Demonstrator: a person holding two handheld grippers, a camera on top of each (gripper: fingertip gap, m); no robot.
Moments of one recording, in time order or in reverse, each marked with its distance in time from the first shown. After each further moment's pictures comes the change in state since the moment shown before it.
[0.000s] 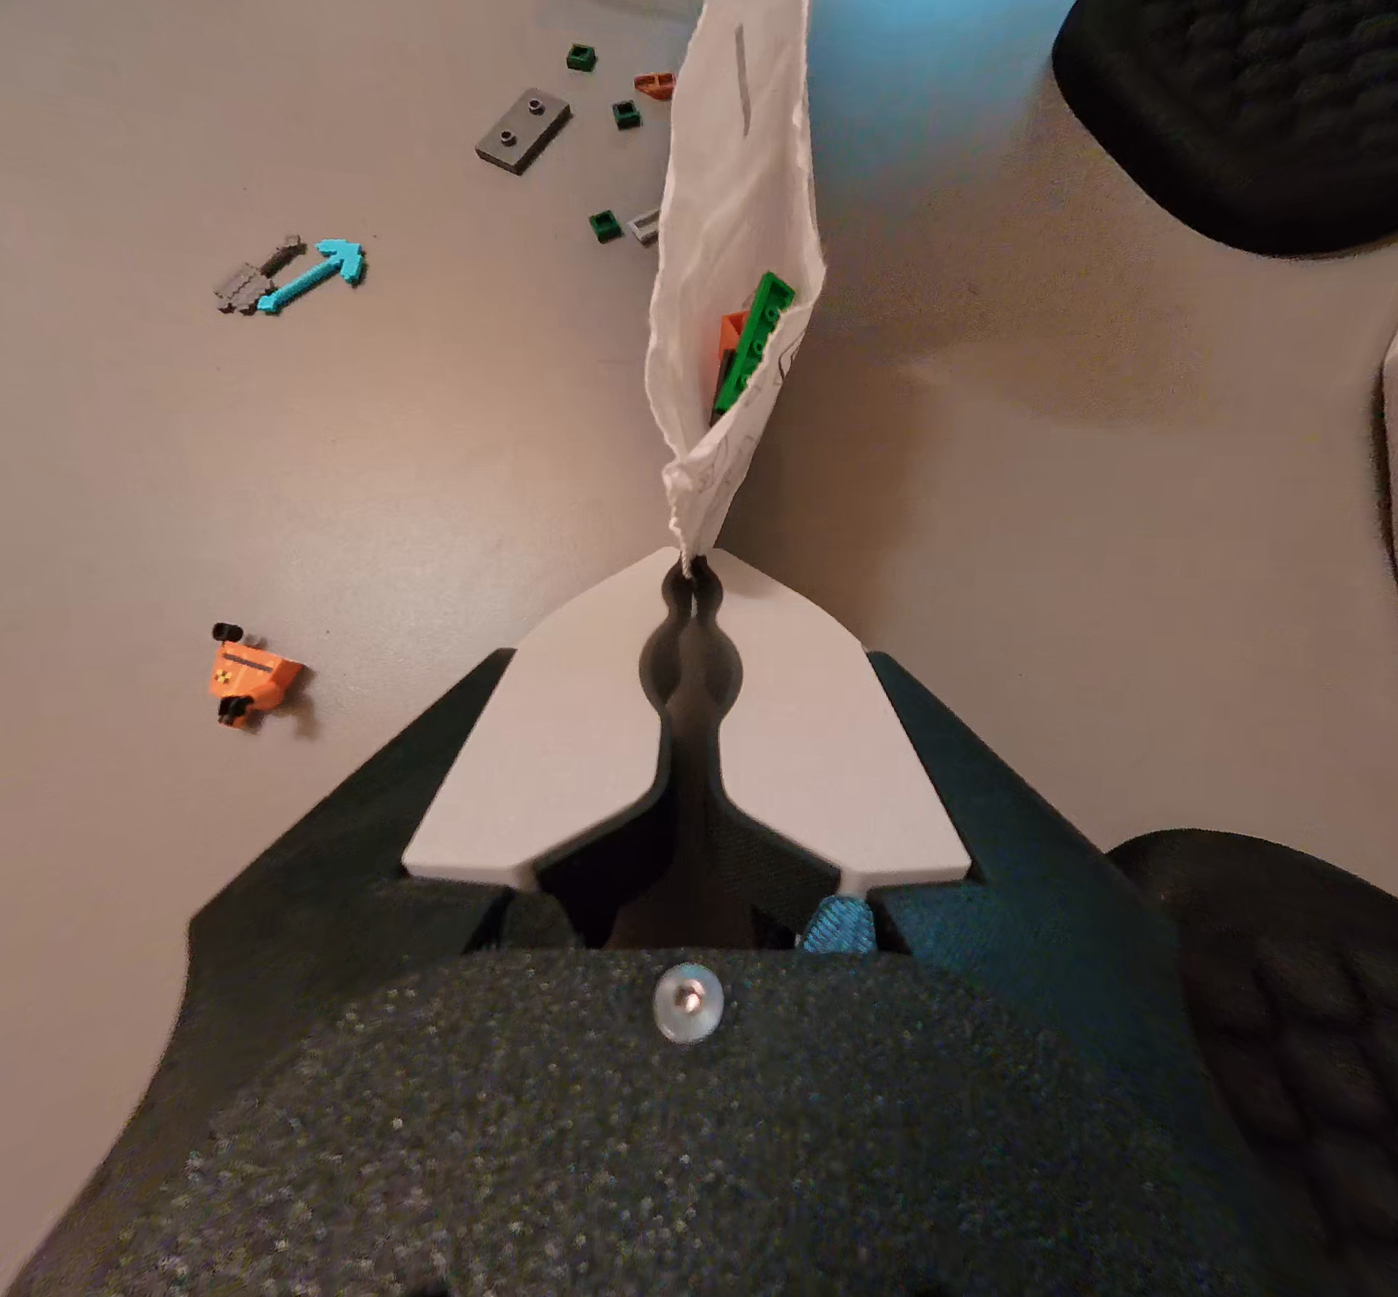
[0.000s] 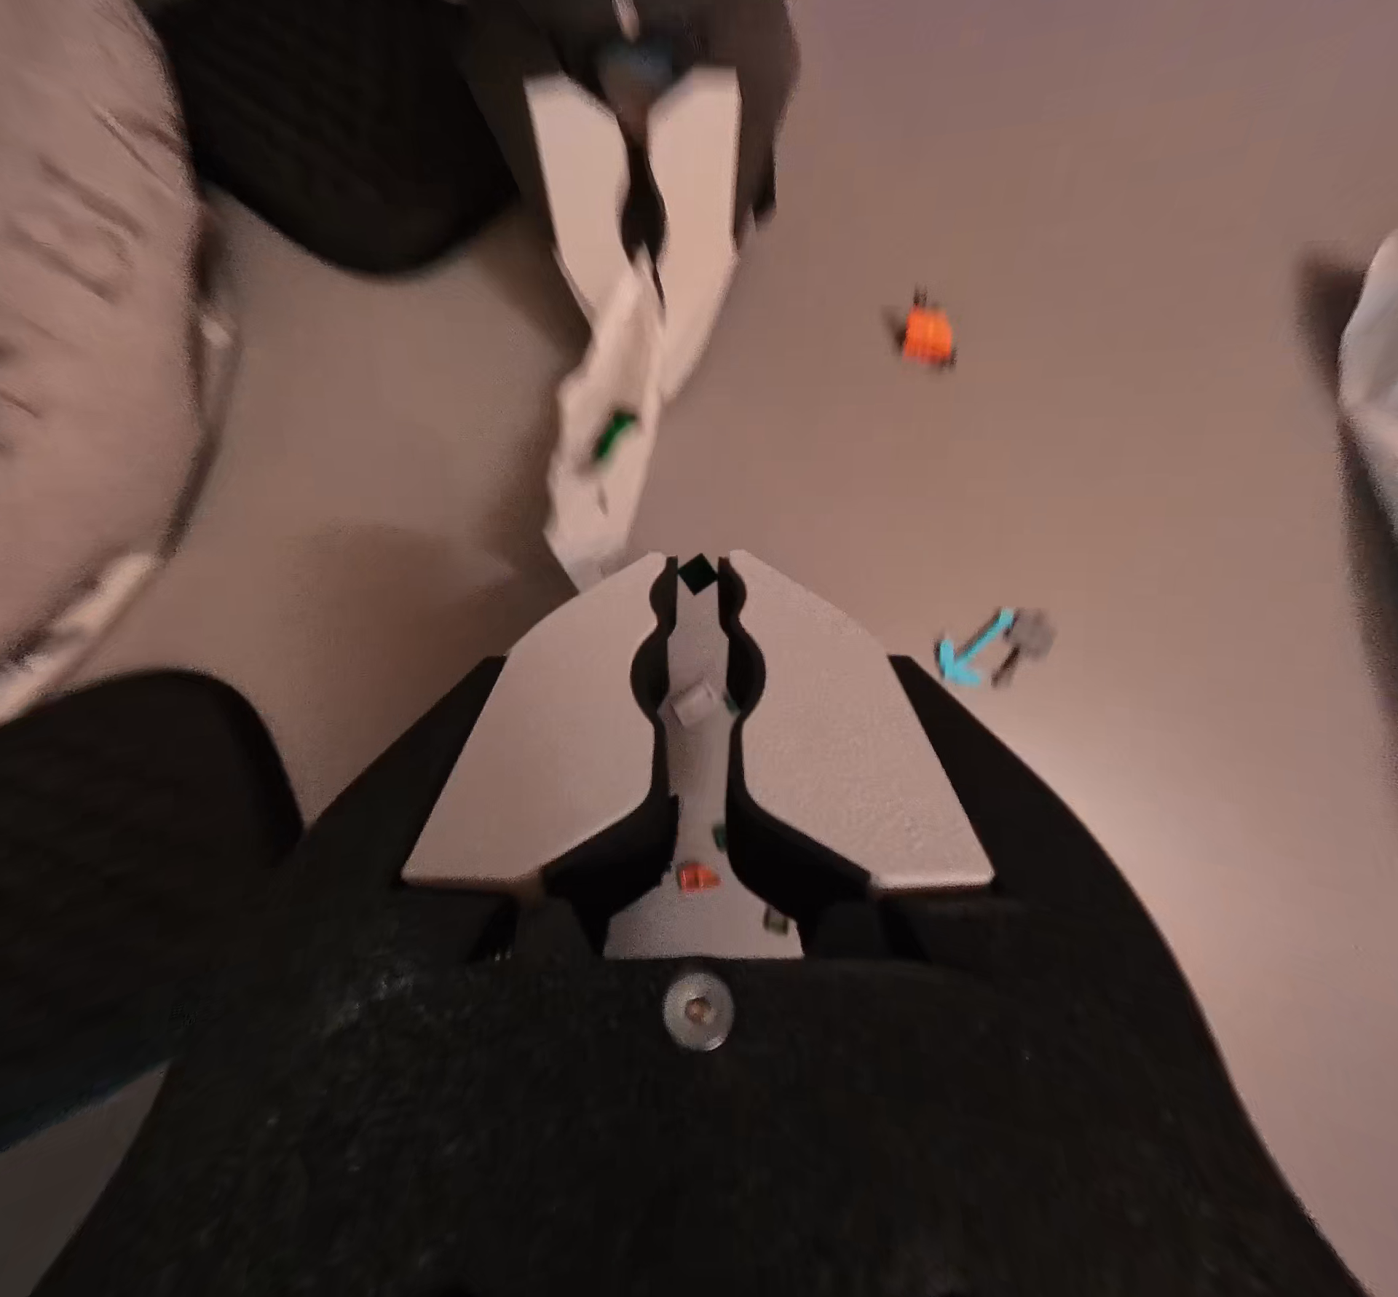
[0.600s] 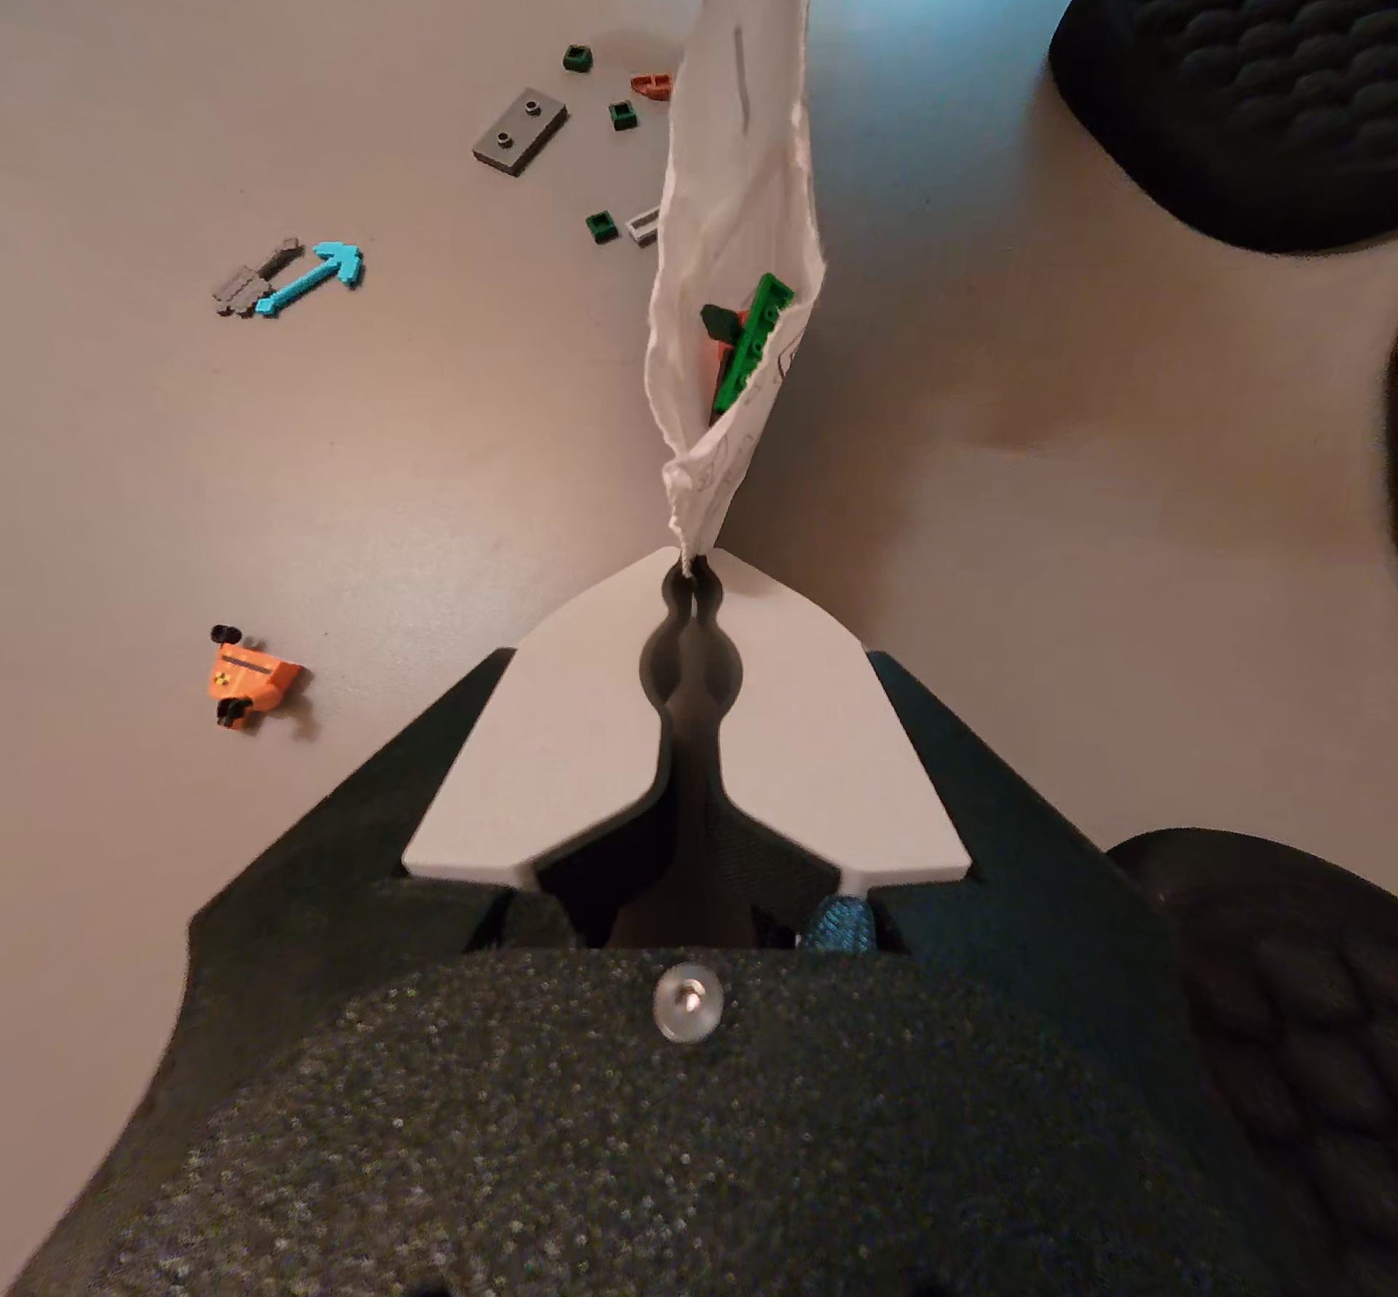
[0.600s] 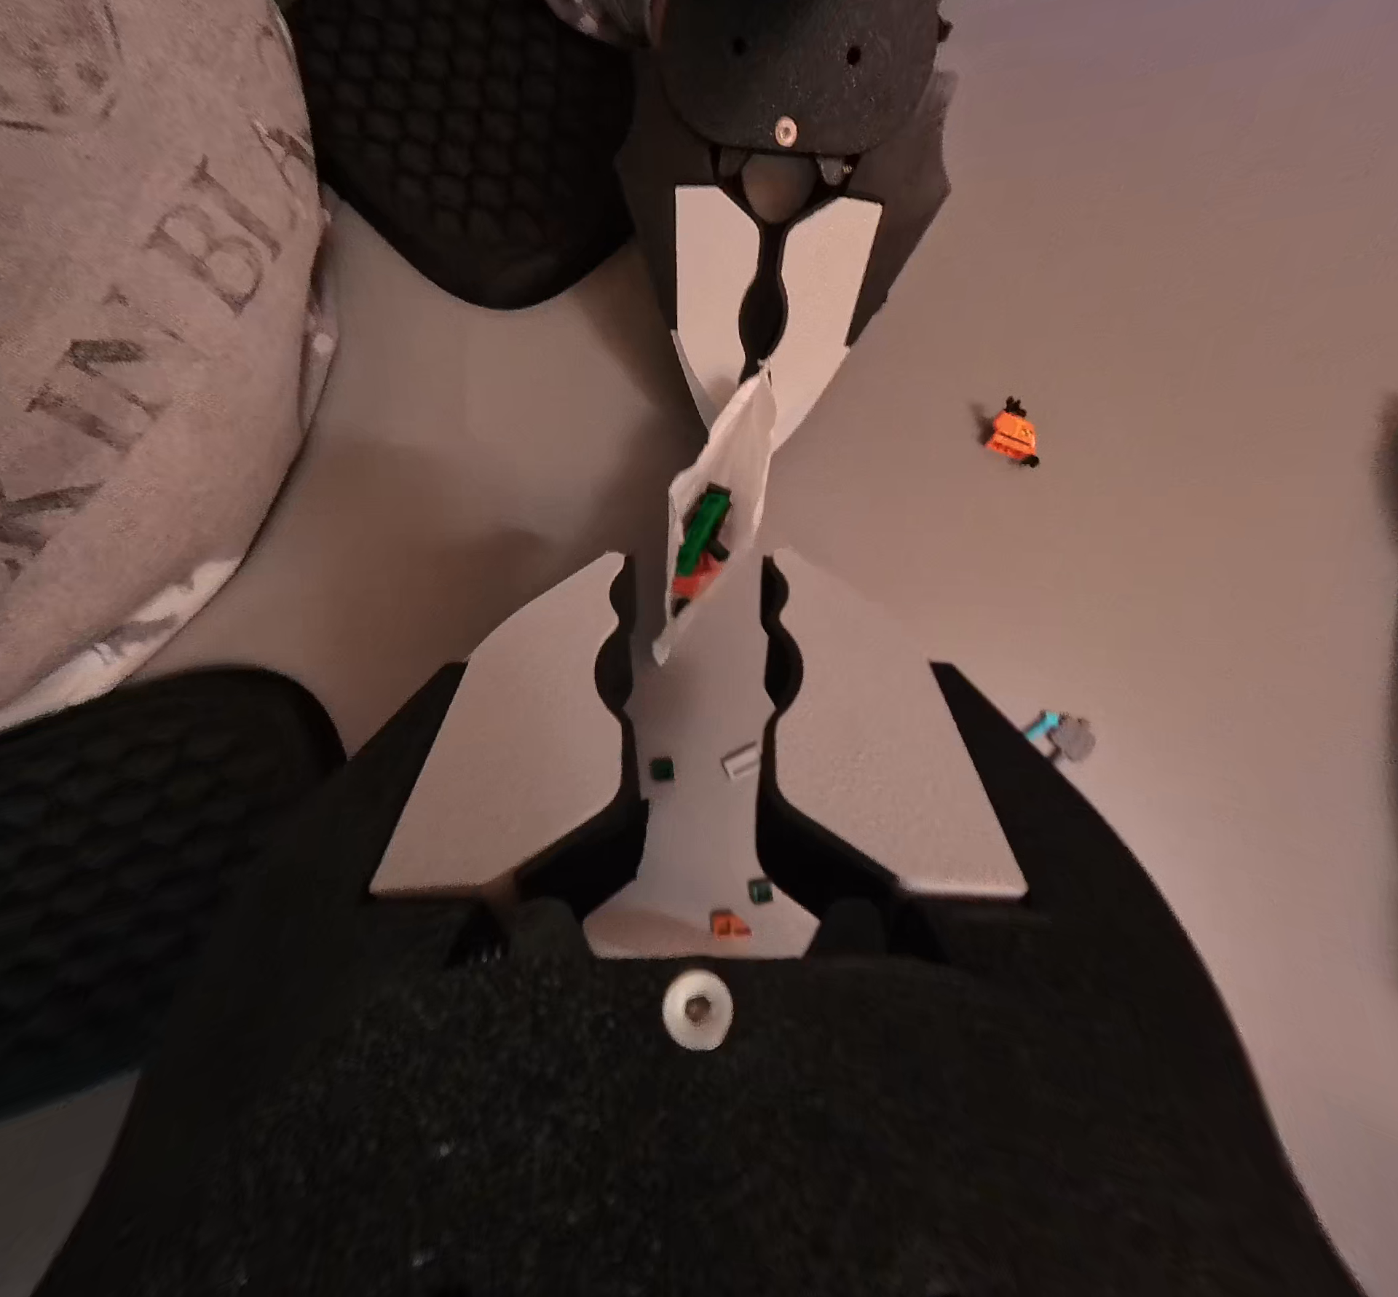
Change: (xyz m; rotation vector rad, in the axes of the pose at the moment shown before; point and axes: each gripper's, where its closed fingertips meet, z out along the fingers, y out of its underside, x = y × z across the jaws) left arm 0.001 0.000 0.000 0.000 -0.001 0.005; right arm -0.025 -0.018 0.009 -0.066 -0.064 -0.093
